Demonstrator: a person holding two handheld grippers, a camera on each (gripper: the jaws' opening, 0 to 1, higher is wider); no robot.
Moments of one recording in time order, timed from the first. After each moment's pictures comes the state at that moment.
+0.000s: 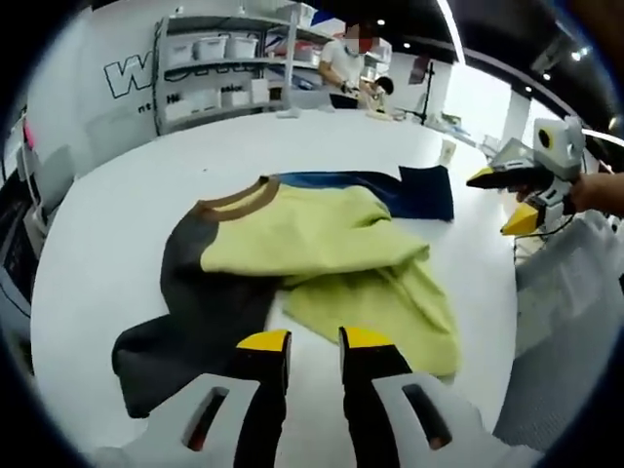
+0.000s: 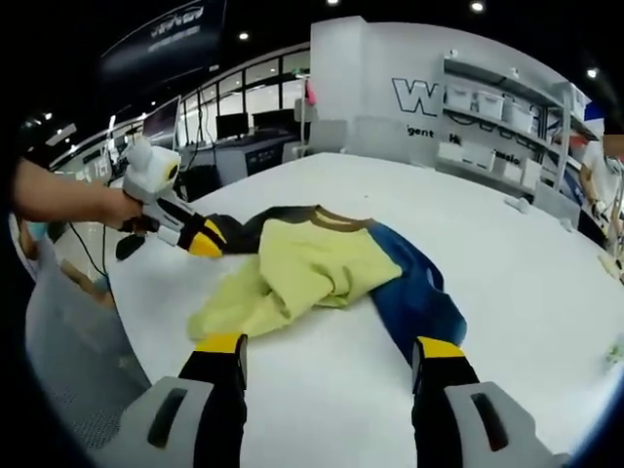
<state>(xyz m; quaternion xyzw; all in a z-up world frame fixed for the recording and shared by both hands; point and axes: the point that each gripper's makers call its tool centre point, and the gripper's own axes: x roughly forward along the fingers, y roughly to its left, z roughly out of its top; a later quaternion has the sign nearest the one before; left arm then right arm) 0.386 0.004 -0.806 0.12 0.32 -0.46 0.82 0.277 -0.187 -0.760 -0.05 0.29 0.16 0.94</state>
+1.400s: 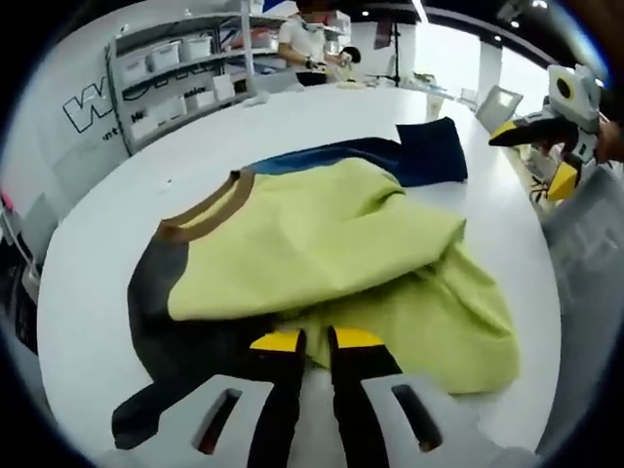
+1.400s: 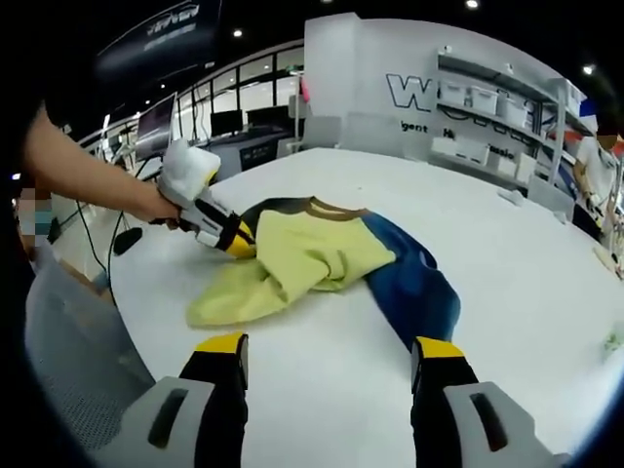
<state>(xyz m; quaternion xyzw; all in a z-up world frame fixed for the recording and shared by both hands) 0.404 -0.030 -0.840 0.23 0.30 -0.49 0.78 0.261 -0.193 -0.768 -0.05 0.30 0.15 0.94</state>
